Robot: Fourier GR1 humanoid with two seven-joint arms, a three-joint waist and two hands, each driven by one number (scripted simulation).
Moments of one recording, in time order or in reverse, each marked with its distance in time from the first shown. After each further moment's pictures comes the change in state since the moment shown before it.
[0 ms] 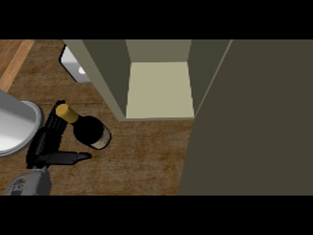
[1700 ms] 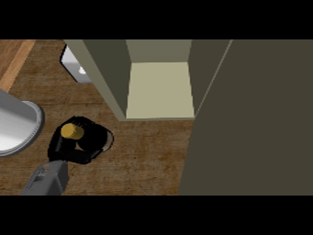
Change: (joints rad) left arm -0.199 -0.013 0.017 0.448 -0.024 -0.061 -0.367; right arm 0.060 -0.106 0.080 0.000 0.013 -0.091 -0.093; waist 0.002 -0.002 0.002
